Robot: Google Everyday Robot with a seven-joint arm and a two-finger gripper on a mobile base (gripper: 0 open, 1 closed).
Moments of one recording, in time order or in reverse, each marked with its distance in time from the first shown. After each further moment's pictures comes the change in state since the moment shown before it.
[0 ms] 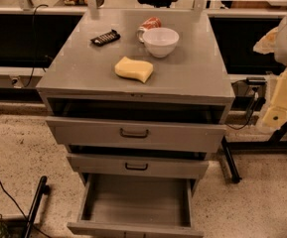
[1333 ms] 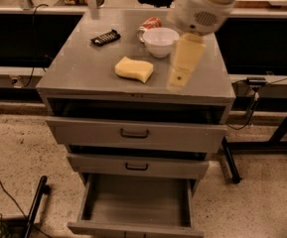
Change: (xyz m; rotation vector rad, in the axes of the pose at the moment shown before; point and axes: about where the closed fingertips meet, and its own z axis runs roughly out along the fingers) arm -0.159 -0.044 0.026 0.037 -0.148 -0.197
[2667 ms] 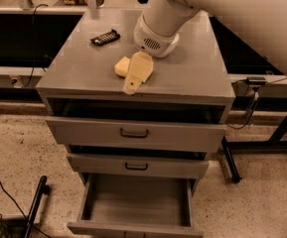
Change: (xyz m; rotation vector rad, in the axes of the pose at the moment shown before) arm -0.059 -0.046 0.124 -0.005 -0.116 0.144
